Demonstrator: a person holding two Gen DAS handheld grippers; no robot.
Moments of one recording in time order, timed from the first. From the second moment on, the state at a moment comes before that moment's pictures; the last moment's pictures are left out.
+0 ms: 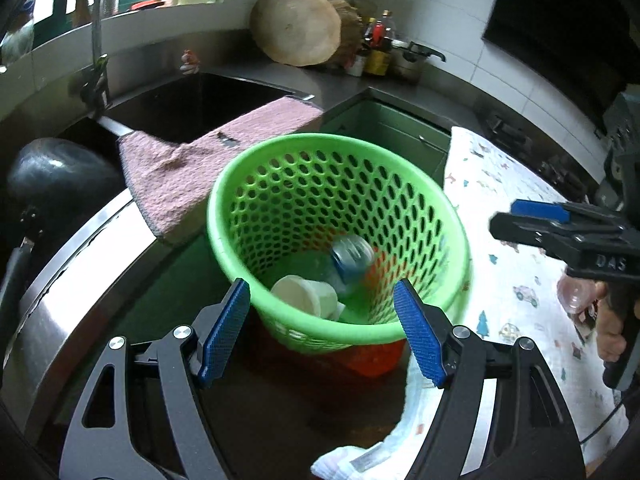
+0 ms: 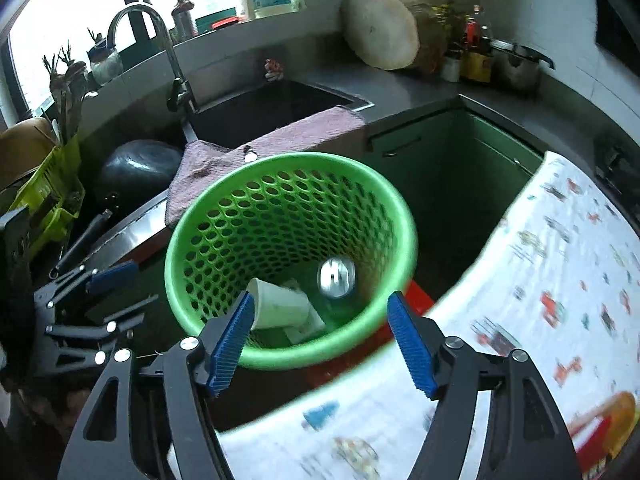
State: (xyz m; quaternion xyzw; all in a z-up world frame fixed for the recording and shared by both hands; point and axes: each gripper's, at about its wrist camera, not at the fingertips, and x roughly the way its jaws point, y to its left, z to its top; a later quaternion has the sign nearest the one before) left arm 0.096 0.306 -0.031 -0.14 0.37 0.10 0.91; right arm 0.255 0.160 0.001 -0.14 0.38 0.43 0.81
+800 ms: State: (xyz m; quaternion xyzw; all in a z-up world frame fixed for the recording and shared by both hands) left arm 0.123 0.176 0.000 -0.09 0.35 -0.01 0.93; right arm 0.251 -0.108 0.003 -0.02 0.43 0.27 0.86
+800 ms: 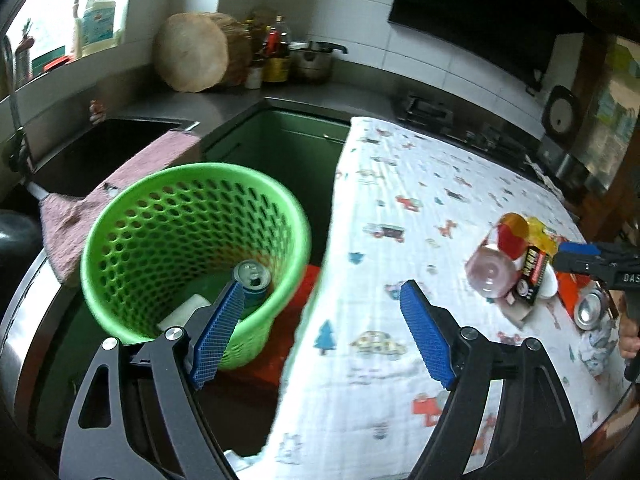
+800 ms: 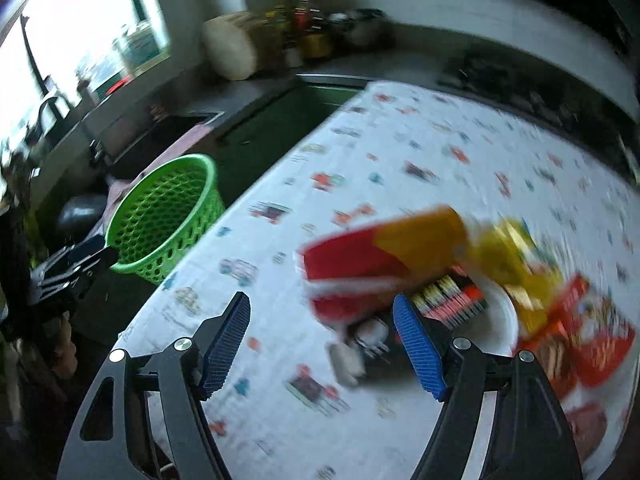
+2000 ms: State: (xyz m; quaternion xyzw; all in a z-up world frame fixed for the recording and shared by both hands) left arm 0.184 0.019 0.007 0.03 0.38 -0.13 0.92; right arm 0.242 -0.257 -0.002 -0.08 0.47 0.21 0.85
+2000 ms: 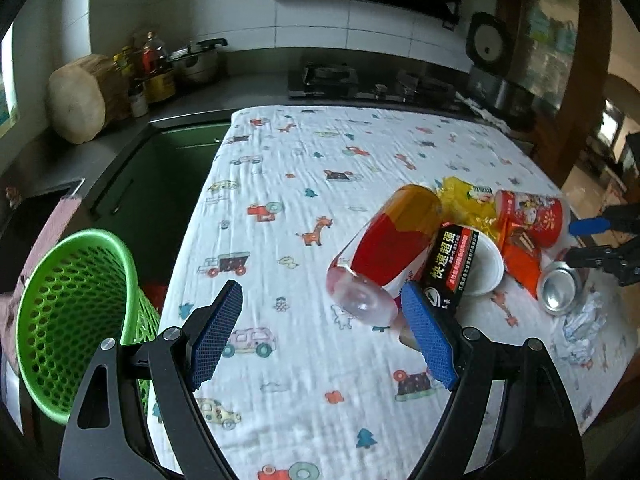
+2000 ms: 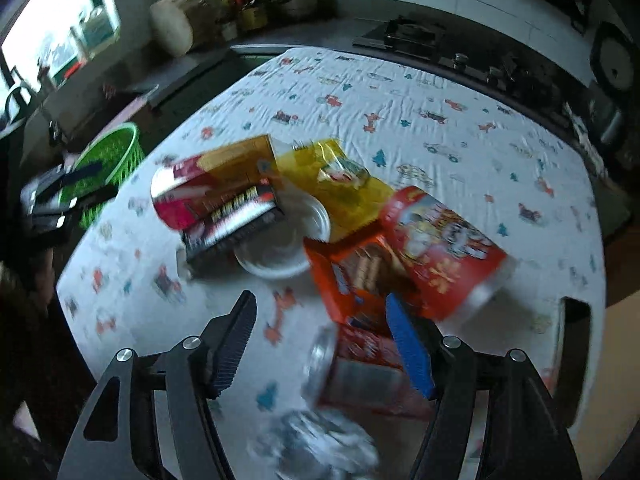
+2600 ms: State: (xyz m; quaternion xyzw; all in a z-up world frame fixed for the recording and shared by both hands) left arm 0.203 -0.012 0.005 0.05 0.39 -0.16 0.91; right arm 0.169 -0.298 -0.048 -0.07 0.50 0.22 0.83
